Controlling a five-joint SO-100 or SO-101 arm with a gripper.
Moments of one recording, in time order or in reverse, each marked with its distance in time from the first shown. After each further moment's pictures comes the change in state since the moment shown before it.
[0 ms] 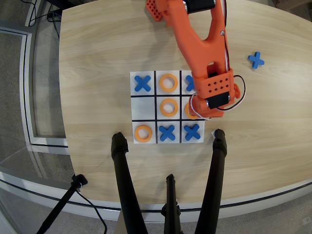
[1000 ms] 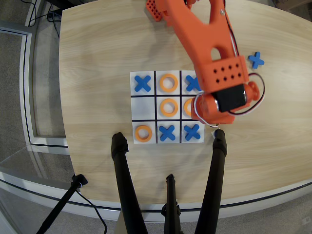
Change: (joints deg) arm 1.1 14.4 -12.7 23.7 0.1
